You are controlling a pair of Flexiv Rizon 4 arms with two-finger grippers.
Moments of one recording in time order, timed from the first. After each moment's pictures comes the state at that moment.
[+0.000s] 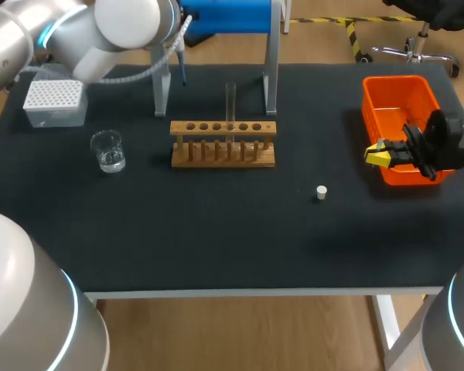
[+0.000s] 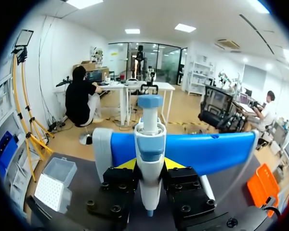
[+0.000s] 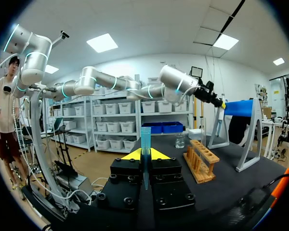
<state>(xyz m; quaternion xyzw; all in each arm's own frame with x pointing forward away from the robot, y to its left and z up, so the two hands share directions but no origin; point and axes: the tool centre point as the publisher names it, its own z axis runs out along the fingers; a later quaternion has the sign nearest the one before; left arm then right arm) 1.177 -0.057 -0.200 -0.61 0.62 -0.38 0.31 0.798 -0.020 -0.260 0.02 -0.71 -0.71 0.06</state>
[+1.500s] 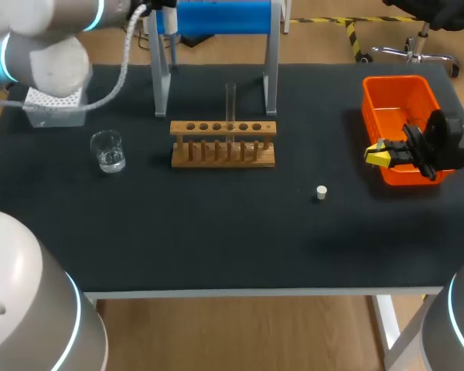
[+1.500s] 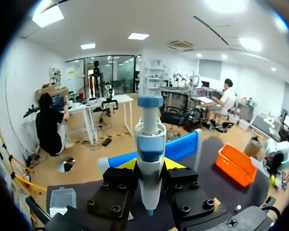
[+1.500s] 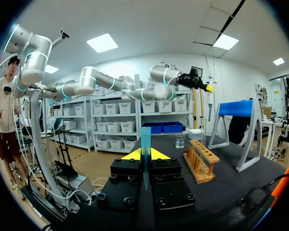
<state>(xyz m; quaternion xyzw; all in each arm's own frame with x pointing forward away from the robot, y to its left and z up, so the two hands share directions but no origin) 1.102 -0.058 -0.110 -0.44 0.72 -0.47 0.26 0.798 -0.020 -0.260 0.02 -0.71 -0.71 0.06</state>
